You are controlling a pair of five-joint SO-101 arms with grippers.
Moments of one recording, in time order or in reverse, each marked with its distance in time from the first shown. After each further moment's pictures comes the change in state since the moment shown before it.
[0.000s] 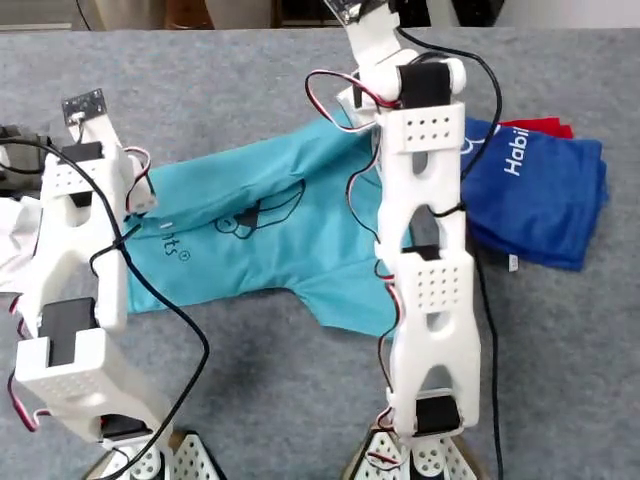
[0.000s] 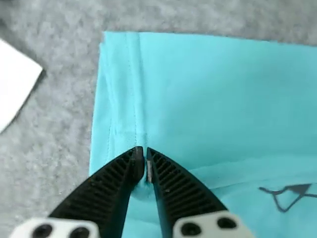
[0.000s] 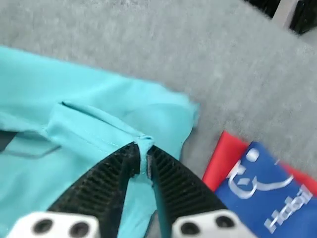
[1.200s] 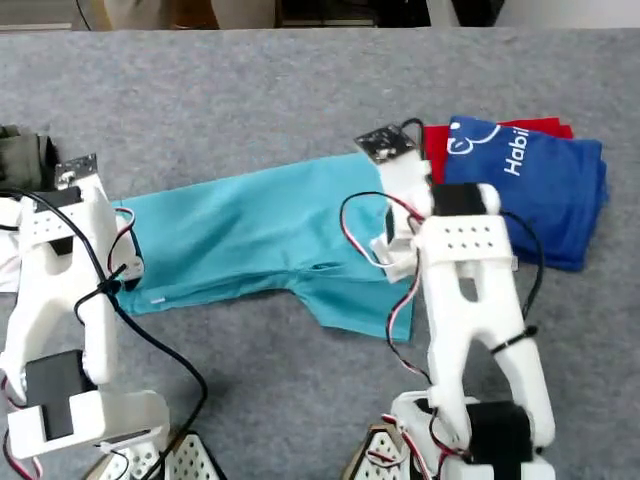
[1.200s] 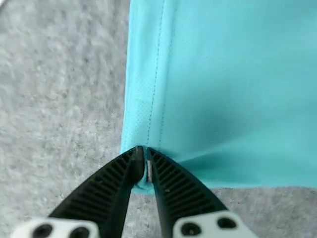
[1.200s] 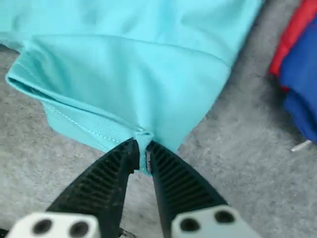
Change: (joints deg) left arm -5.4 -16.4 22.3 10.3 -3.7; right arm 5.9 -67.2 108.9 -19.5 1.5
